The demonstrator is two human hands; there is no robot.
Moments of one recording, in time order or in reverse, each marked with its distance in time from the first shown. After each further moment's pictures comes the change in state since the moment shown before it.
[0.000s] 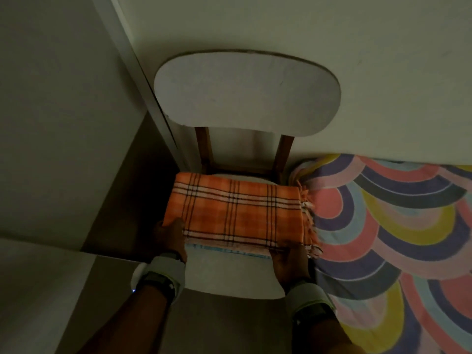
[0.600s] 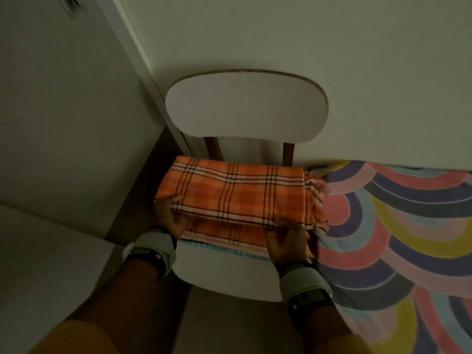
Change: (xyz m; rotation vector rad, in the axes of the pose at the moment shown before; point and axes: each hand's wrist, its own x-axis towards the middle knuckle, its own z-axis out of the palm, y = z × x) left_hand -0.052 0.066 0.007 -0.356 -0.184 0.070; right_hand 0.003 -0.031 0.026 0.104 -0.228 -0.015
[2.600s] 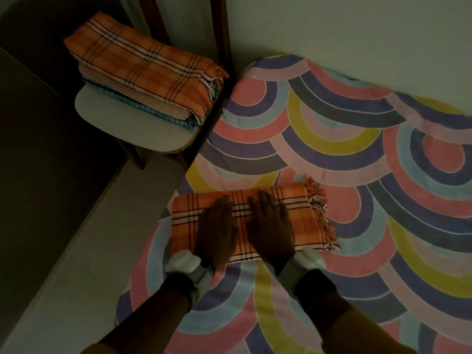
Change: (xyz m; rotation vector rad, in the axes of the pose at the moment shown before) left_hand -0.337 -0.448 0.020 1.503 -0.273 0.832; right_hand -0.124 -0.157 -0.391 -2.221 -0.518 -0.635
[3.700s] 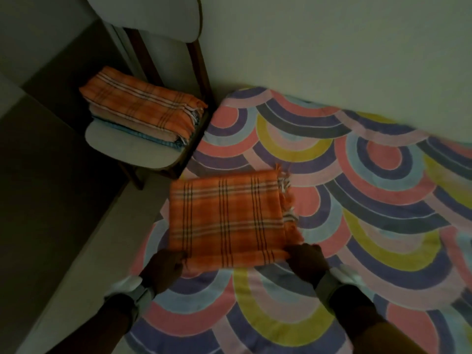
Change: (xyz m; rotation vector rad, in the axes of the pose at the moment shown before) left_hand -0.078 -0.021 -0.094 -0.176 -0.479 -0.129; right_hand -0.112 0.098 -0.092 -0.112 -0.570 0.155
